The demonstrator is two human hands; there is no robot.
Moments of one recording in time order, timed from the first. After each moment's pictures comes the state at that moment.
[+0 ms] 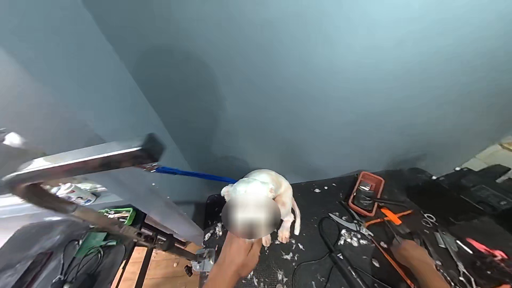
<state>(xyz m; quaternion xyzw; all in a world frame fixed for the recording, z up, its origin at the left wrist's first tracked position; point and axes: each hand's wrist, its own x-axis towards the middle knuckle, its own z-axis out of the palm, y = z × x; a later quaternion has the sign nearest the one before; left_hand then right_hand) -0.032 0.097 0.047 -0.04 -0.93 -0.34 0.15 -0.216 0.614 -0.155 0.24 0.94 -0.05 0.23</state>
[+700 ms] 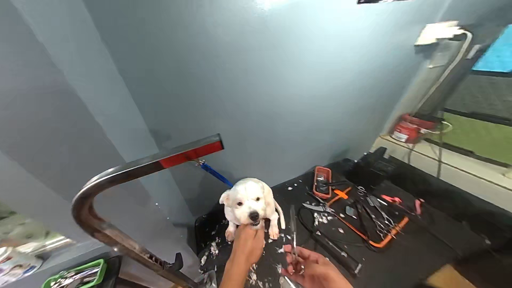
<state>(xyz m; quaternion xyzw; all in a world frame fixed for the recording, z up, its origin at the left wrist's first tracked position) -0.032 0.079 0.047 -0.09 -0.91 -0.41 0.04 0.047 0.304 0.040 0.00 0.41 -0.88 0.23</state>
